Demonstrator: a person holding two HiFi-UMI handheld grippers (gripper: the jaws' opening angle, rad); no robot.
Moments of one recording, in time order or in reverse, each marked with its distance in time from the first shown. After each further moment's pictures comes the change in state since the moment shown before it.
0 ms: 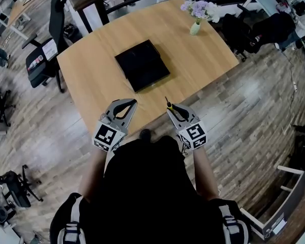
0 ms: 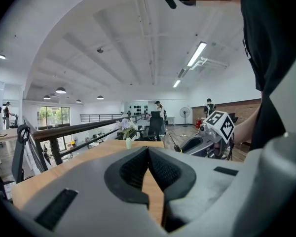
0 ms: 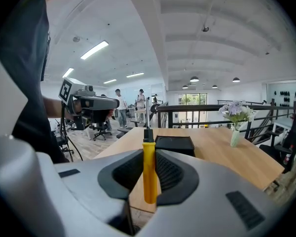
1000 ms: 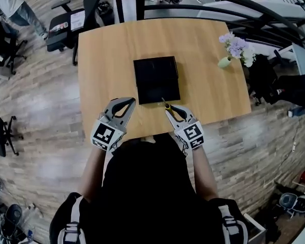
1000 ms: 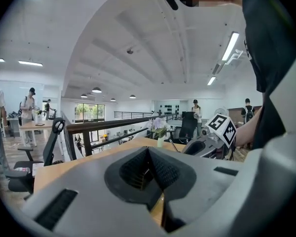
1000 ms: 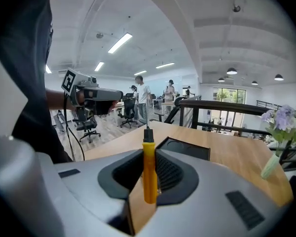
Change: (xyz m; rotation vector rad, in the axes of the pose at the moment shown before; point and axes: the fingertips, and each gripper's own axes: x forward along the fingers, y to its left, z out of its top) left arm 0.030 0.083 0.001 -0.143 0.014 0.378; right arm 0.103 -0.066 0.034 -0.202 0.103 0.363
